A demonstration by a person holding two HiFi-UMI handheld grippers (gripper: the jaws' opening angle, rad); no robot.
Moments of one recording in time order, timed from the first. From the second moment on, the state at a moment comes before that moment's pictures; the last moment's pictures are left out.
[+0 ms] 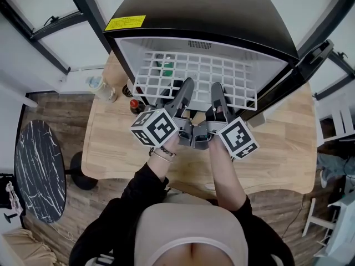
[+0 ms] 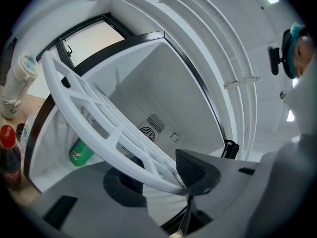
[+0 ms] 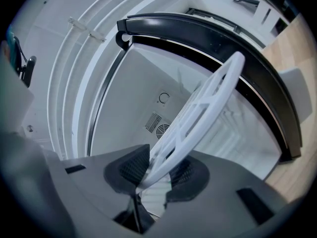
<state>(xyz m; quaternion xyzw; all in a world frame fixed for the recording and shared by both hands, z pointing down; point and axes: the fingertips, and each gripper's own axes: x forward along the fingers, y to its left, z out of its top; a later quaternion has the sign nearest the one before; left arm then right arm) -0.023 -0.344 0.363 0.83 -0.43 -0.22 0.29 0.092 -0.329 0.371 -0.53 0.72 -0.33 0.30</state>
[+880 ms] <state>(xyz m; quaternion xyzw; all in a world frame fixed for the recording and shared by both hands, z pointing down) -0.025 -0.331 0.365 0.83 -0.43 -0.22 0.29 0.091 -0.316 0.372 -0.52 0.72 -0.33 0.30</state>
